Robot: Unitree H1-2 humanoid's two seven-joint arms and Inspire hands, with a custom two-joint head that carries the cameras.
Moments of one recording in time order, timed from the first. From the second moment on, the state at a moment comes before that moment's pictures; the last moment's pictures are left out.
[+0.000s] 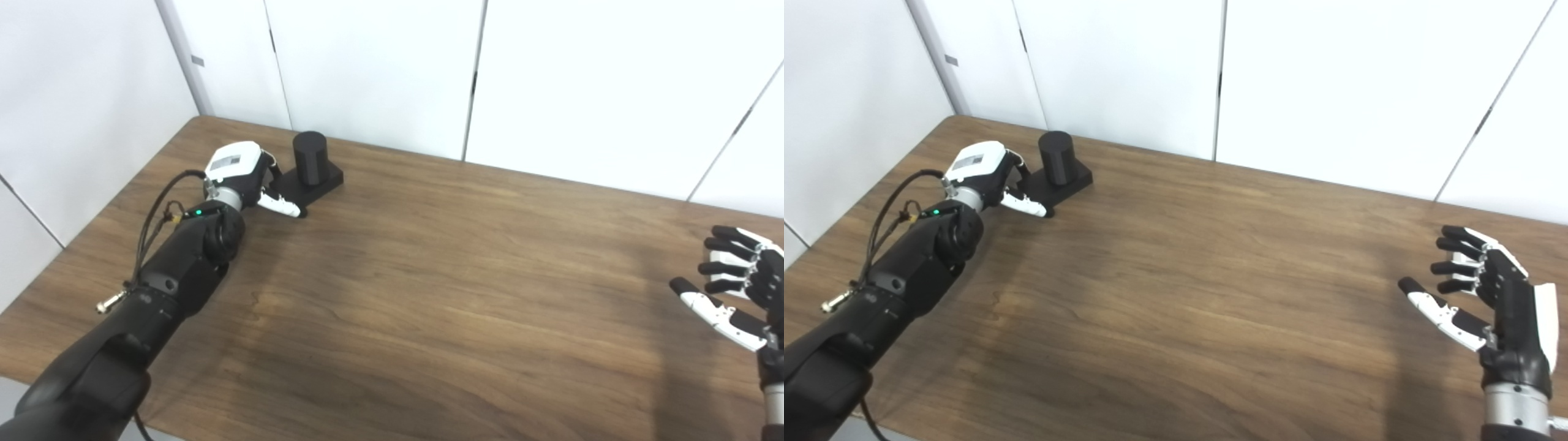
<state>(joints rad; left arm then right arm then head) -0.45 0.62 -0.25 0.45 0.66 0.26 -0.02 -0.05 -0.19 -0.10 -0.28 -0.25 0.12 -0.06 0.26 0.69</state>
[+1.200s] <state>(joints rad) -0.36 0.54 -0.41 0.14 0.62 -0.09 -0.21 -0.06 -0.18 -0.09 -0.24 -0.27 0.09 -0.07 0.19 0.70</state>
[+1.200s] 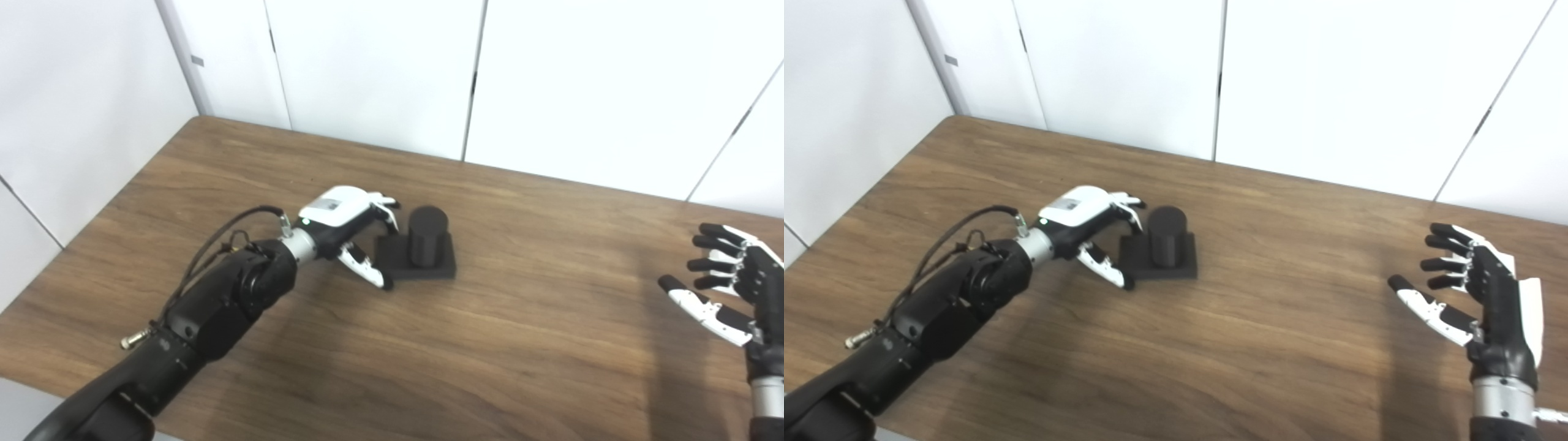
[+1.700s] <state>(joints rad) -0.36 0.49 -0.51 0.07 0.60 -0.17 -0.29 -0.06 -0.19 -0.10 -0.22 -0.29 0.03 -0.09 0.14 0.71</state>
